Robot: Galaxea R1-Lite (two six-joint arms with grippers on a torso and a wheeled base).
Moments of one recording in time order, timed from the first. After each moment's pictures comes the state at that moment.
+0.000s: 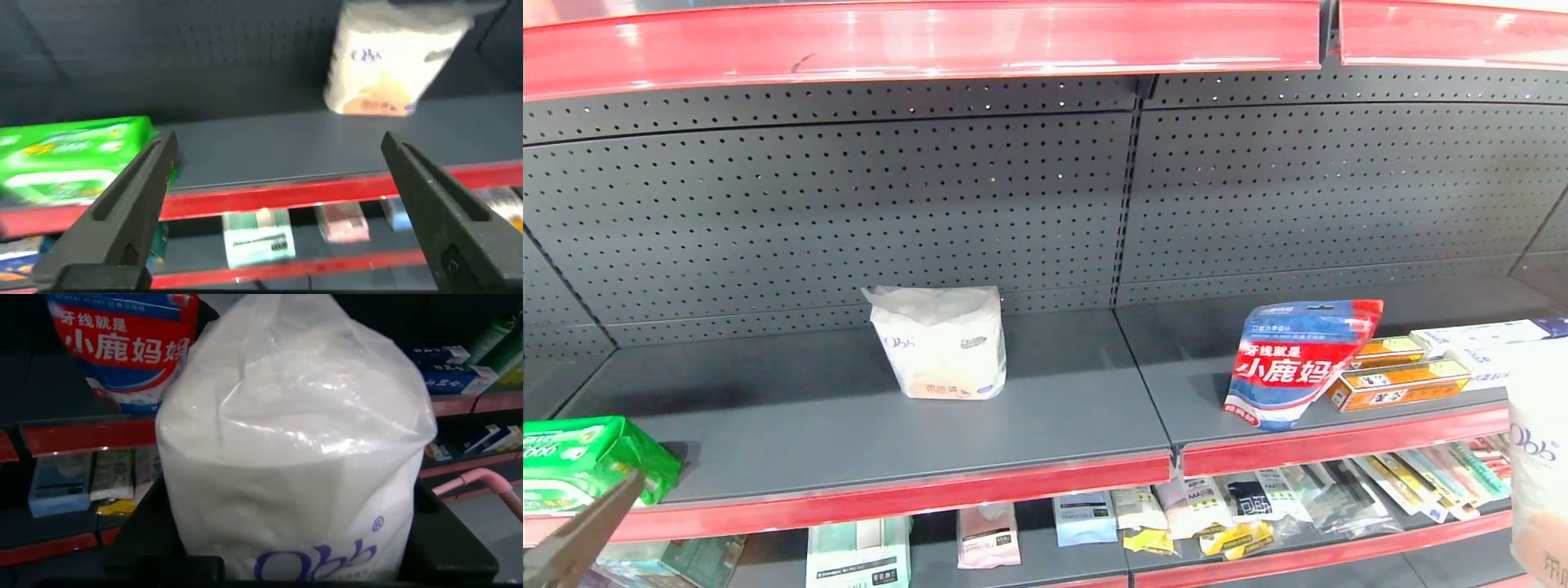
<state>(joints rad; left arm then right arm) 0.01 0.68 -0.26 -0.23 -0.02 0.02 -0.14 0.56 -0.27 -0.14 -0.12 -0.24</state>
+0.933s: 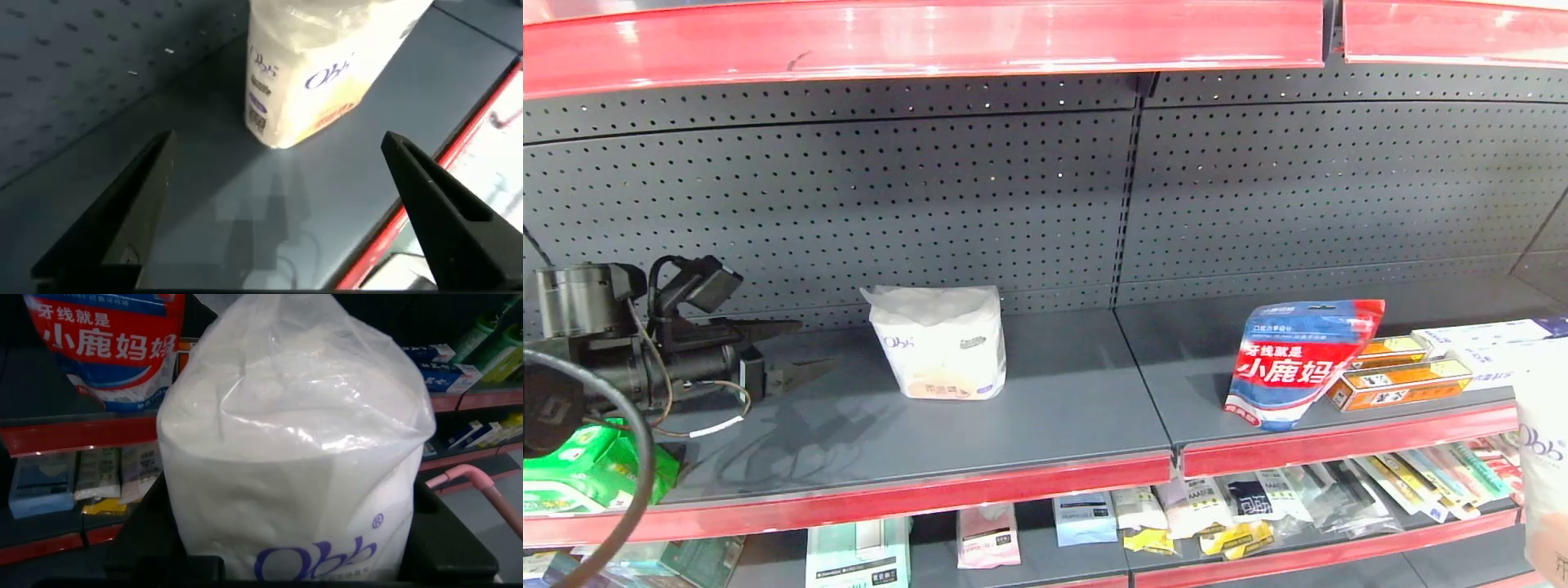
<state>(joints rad) 0.20 1.81 -0.73 -0.57 -0.82 0.39 -0.15 0.58 -0.28 -0.14 -0.15 -0.26</state>
